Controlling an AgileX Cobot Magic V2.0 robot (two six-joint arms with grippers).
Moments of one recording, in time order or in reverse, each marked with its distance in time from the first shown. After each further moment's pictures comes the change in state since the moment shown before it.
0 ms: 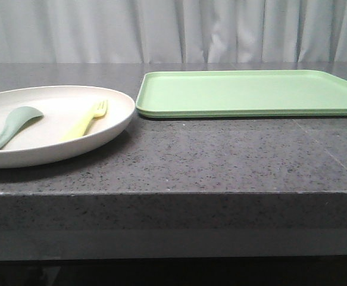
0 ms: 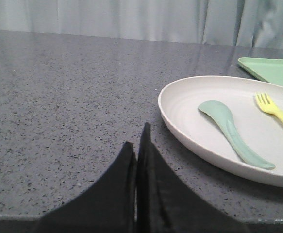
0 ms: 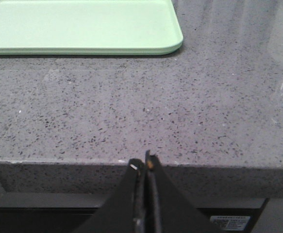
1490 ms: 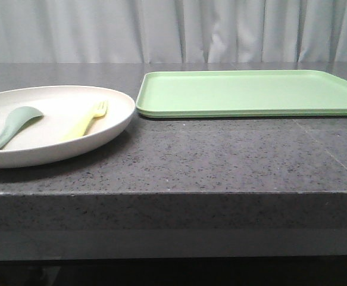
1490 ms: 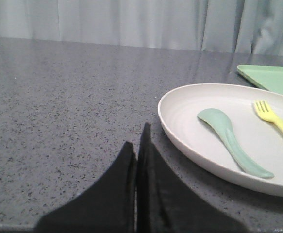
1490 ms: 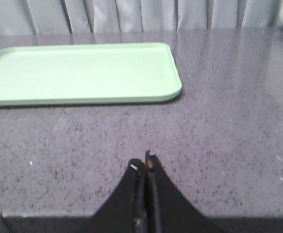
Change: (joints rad) left arm 0.000 0.000 0.000 0.000 -0.032 0.000; right arm 0.000 0.000 0.000 0.028 -0.158 0.000
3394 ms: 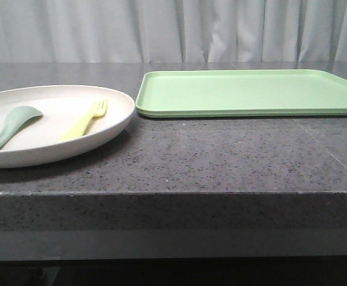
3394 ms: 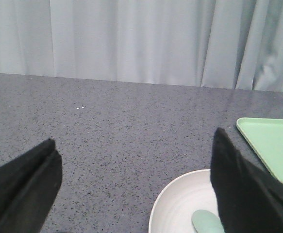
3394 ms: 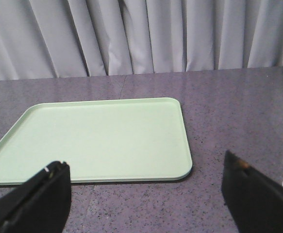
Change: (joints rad) left arm 0.000 0.646 -0.509 -0.015 -0.089 0.000; right arm 0.000 0.332 -0.556 0.033 0.252 0.006
